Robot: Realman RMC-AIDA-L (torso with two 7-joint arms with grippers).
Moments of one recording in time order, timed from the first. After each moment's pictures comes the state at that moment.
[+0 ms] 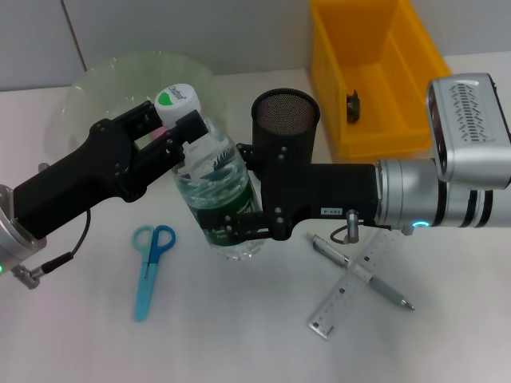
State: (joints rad) left arm -0.52 -2.07 0.95 0.30 1.28 1.74 -1.14; right arm 0.69 2.09 -1.05 -0.33 -1.53 -1.51 0.97
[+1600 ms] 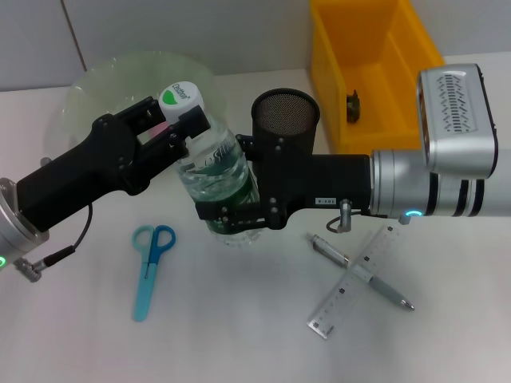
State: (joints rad) left arm -0.54 -2.06 0.95 0.30 1.28 1.72 -1.14; right arm 0.70 2.09 -1.07 -0.36 -1.53 -1.44 0.99
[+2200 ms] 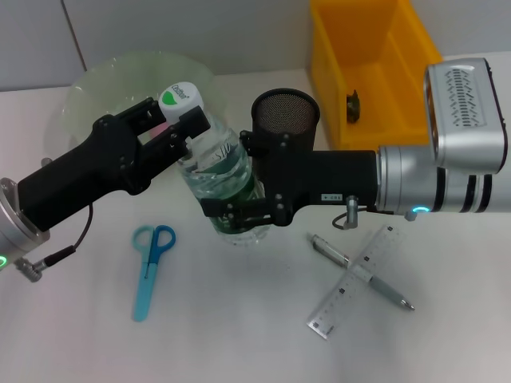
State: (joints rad) left arm -0.54 -2.06 0.95 0.30 1.29 1.70 -1.14; right arm 0.68 2.08 -1.08 -0.40 -1.53 -1.45 1.01
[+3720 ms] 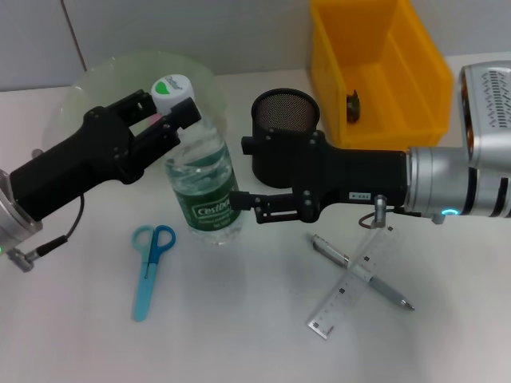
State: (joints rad) left arm -0.53 -2.06 0.94 0.35 1.29 1.66 -1.15; right arm 0.58 2.08 -1.07 -0.52 -1.54 -1.47 1.07
